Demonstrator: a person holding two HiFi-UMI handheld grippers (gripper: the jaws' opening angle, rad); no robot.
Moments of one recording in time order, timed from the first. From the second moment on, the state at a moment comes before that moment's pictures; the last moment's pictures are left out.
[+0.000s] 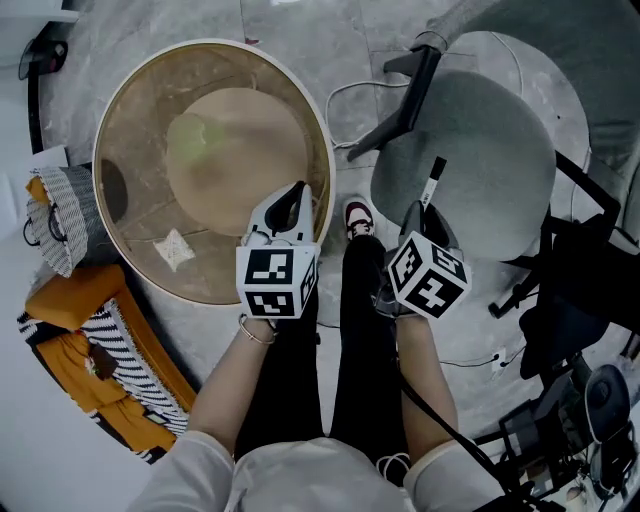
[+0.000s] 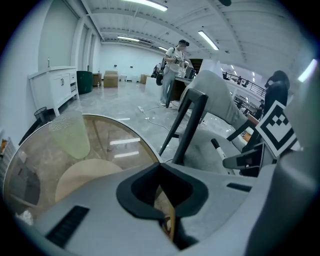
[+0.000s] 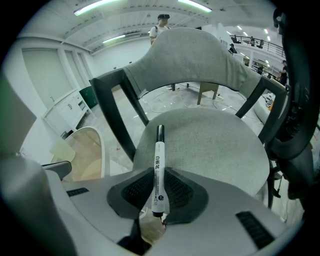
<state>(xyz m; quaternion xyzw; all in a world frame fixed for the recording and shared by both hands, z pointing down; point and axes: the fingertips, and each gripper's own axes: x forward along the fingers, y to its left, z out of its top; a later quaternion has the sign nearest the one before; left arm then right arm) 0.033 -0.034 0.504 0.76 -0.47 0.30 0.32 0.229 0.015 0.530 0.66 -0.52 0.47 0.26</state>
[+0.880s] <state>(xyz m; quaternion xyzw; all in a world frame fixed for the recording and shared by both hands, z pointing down) 0.084 -0.096 0.541 0.74 -0.49 0.30 0.34 0.278 -0.049 0.579 0.64 -0.51 0.50 0.27</state>
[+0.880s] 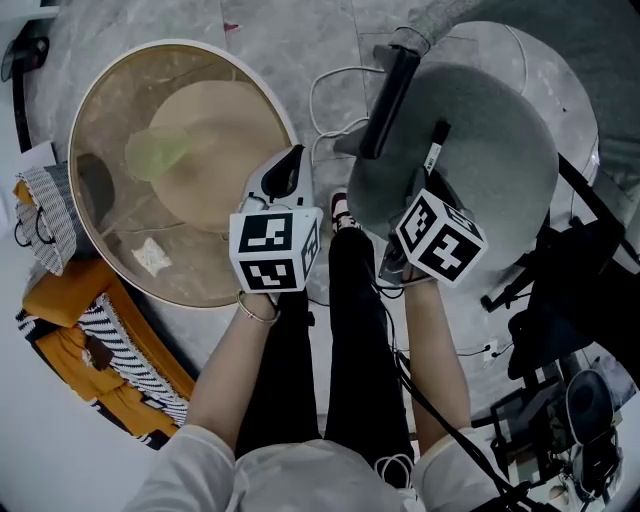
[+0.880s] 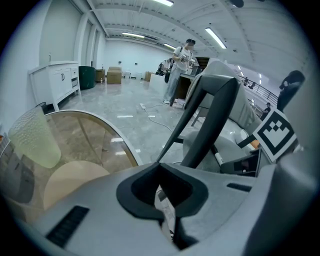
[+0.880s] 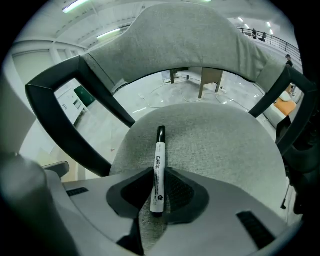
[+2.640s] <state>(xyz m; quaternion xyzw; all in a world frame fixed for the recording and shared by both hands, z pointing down) -0.051 -0.014 0.507 0.69 -0.58 0.25 0.37 0.140 -0.035 0.514 0.59 -0.65 0.34 0.33</state>
